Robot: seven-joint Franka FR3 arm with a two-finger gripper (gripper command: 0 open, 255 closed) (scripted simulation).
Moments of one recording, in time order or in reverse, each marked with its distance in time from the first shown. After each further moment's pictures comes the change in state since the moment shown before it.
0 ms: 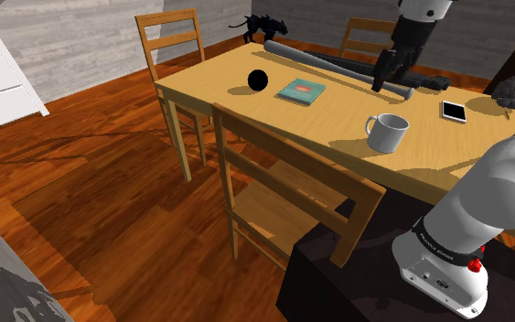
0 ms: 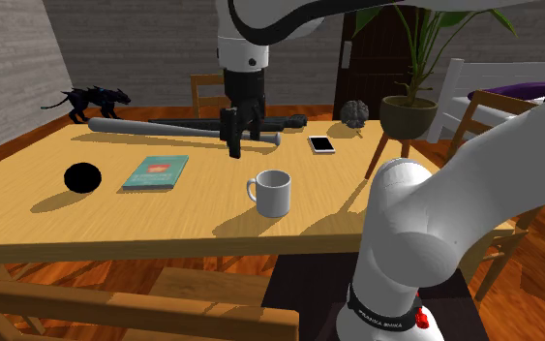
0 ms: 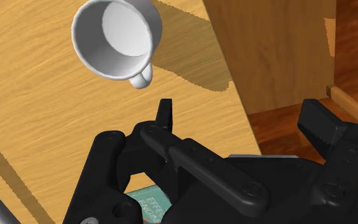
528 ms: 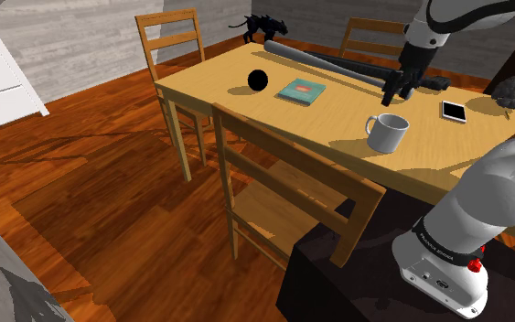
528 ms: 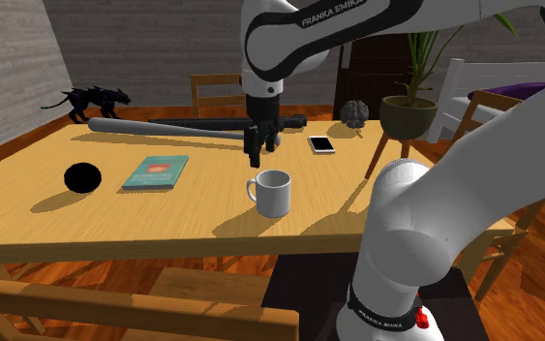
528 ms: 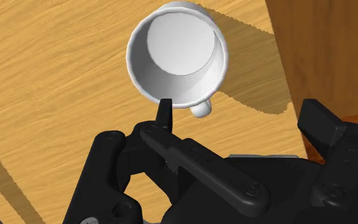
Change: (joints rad) arm -0.070 0.095 -0.183 -0.073 -0.104 0.157 -0.162
